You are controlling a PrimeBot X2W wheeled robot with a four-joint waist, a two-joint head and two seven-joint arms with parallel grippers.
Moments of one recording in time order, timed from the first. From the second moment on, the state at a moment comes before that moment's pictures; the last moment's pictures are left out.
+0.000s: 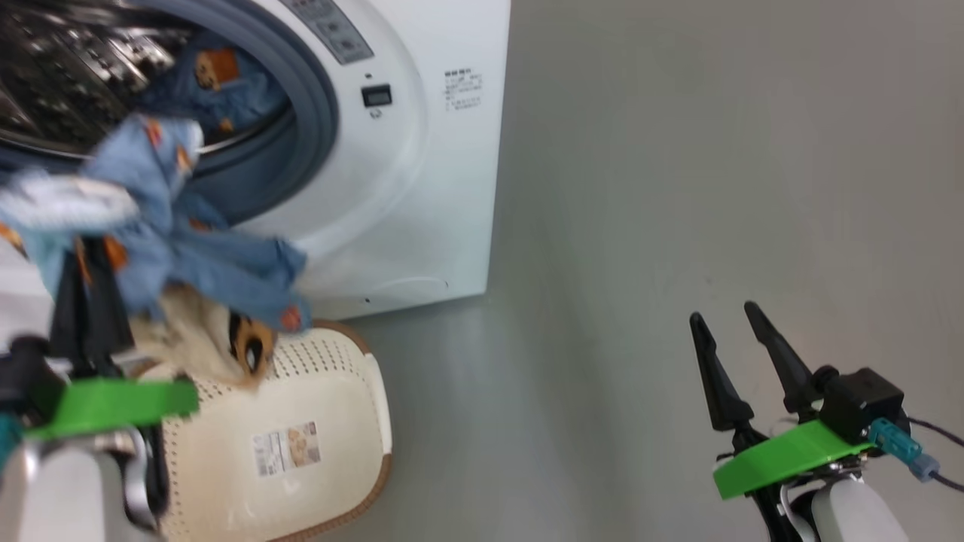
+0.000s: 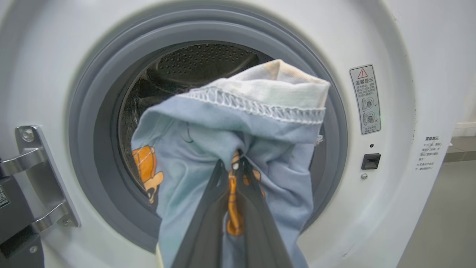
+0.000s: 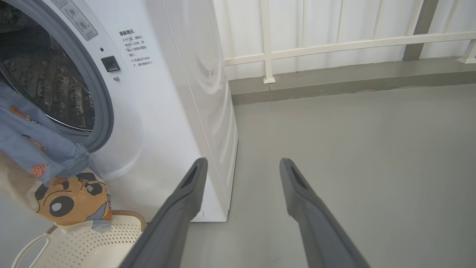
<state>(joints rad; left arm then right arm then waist) -0.29 0.06 0.11 0.09 -0.11 -0.02 -0.25 -0.16 -0.10 0.06 0.19 0.25 0.12 -0.26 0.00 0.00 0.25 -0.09</state>
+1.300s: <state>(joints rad) -1.28 0.20 0.07 0.82 -0.11 -0.10 -0.07 -0.31 -0.11 0.11 0.13 0.27 0.12 -0.26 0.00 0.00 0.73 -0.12</state>
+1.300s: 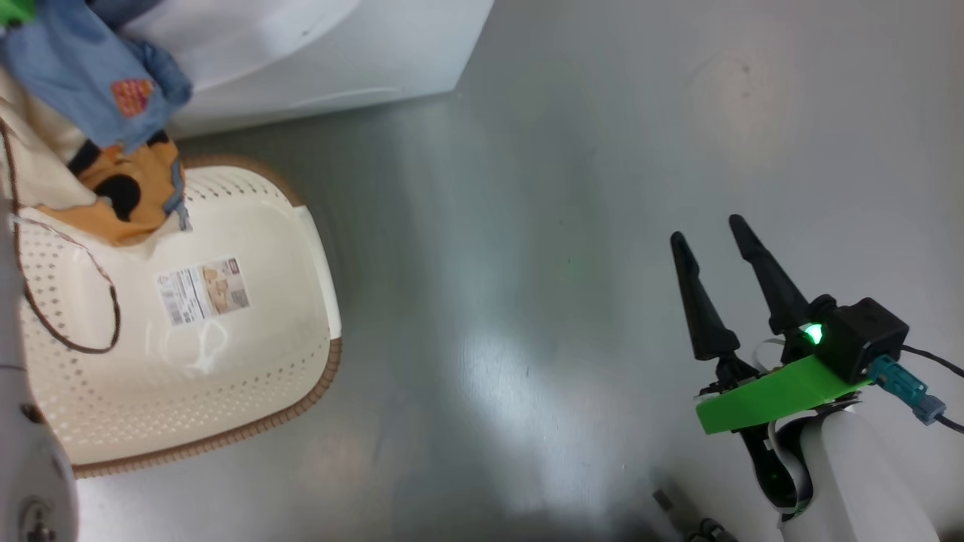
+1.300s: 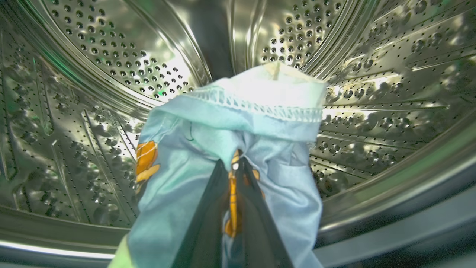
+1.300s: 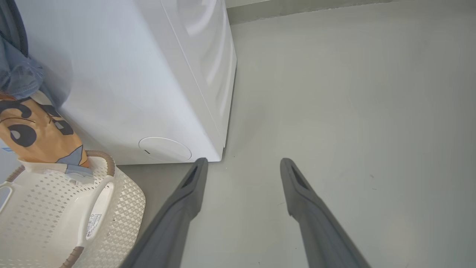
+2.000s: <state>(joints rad) -1.38 0.25 0.04 0.52 -0.06 -0.08 -0.26 -0.33 -0.10 0.16 0.14 0.29 0.12 -0.26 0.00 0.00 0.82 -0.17</state>
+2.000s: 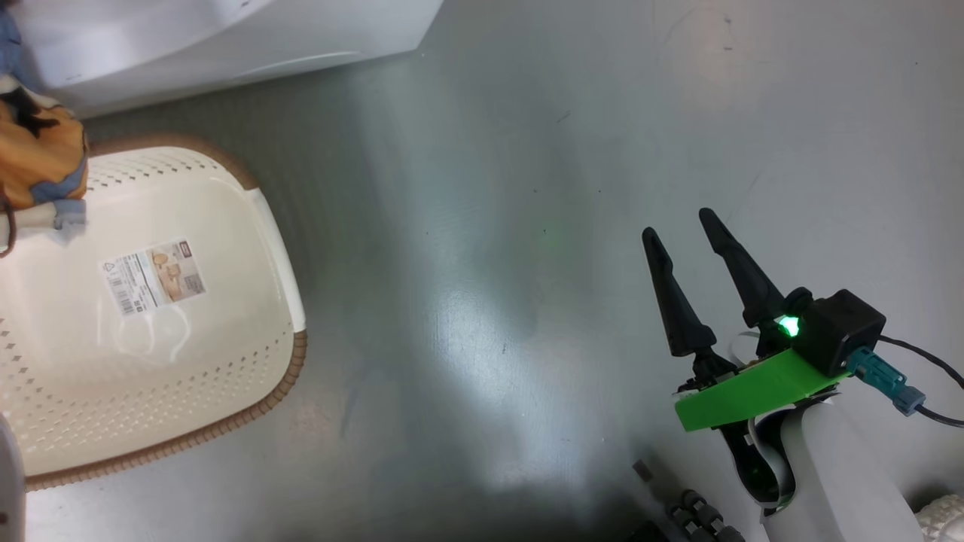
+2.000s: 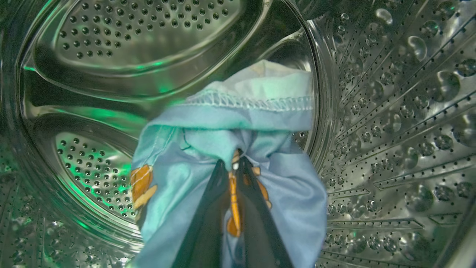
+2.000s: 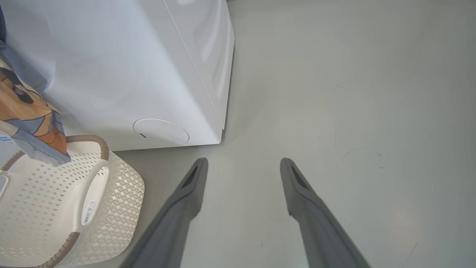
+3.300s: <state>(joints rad) -1.01 0.19 0.08 0.40 -0.10 -0.07 -0.26 -0.35 -0.10 0.14 0.16 0.29 0.12 -0.26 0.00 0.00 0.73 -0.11</state>
